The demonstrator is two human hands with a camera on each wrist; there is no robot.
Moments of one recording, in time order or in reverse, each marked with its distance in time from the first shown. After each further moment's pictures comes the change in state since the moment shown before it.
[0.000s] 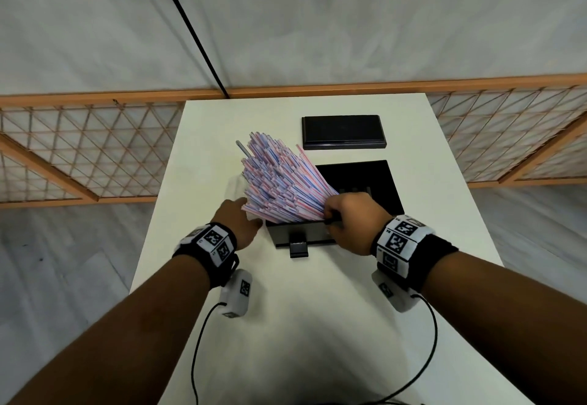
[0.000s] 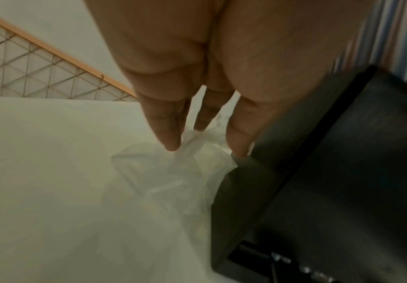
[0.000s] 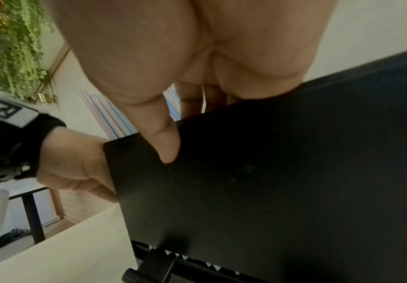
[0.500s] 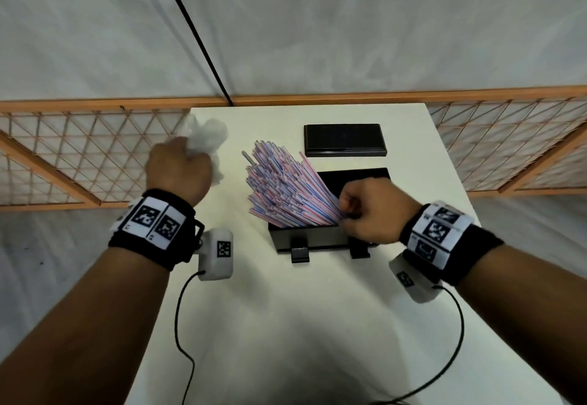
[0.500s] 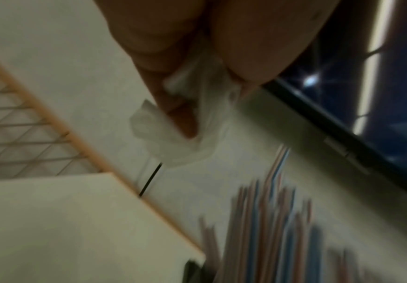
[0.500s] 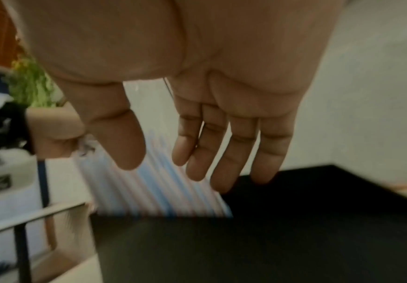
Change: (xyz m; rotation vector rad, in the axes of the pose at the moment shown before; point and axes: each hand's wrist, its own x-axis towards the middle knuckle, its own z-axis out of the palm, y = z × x) left_hand -0.059 0.022 -0.130 -0.359 0.594 -0.056; right_hand -0.018 -0.015 -0.059 0.030 -0.011 0.062
